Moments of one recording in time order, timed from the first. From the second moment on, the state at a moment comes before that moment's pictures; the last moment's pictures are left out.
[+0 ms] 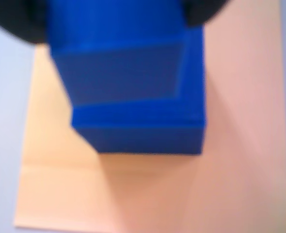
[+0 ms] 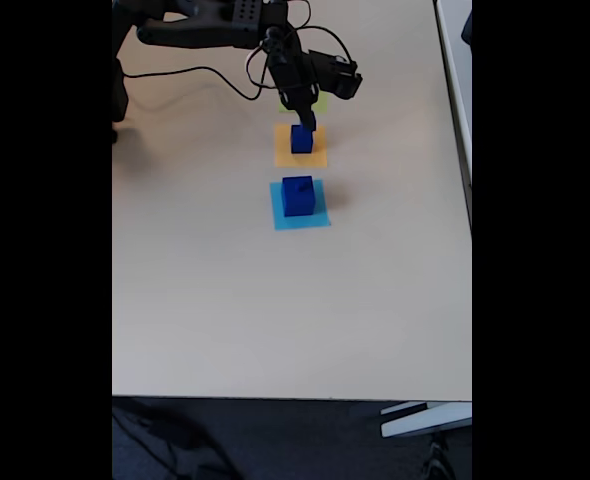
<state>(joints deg) 6.6 62.5 58.1 72.4 76.1</state>
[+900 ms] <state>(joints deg) 6.5 61.4 59.0 71.9 76.9</state>
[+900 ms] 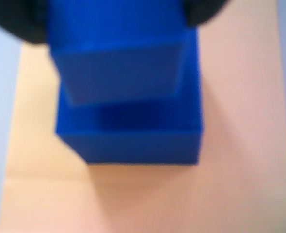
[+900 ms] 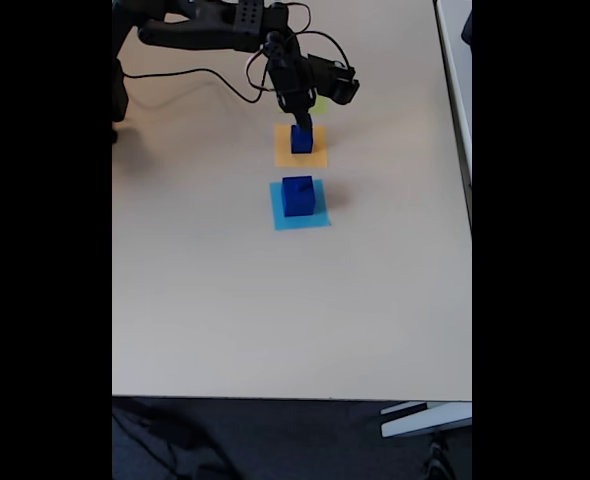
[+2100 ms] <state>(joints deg) 6.2 60.7 60.2 70.8 77.3</state>
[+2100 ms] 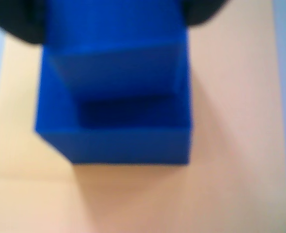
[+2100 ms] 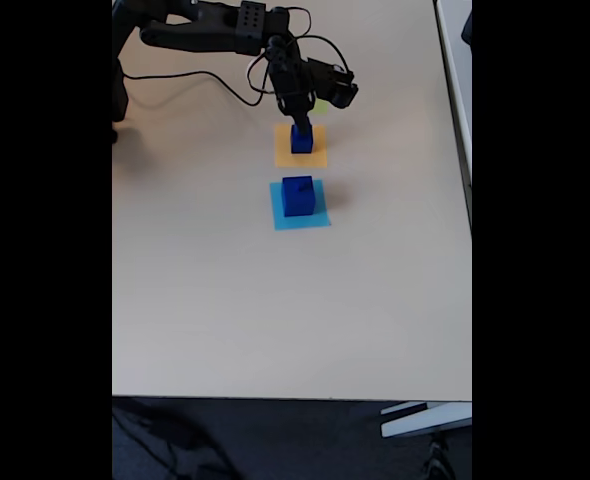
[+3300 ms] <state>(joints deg) 6.5 60.7 61.6 69.8 76.6</state>
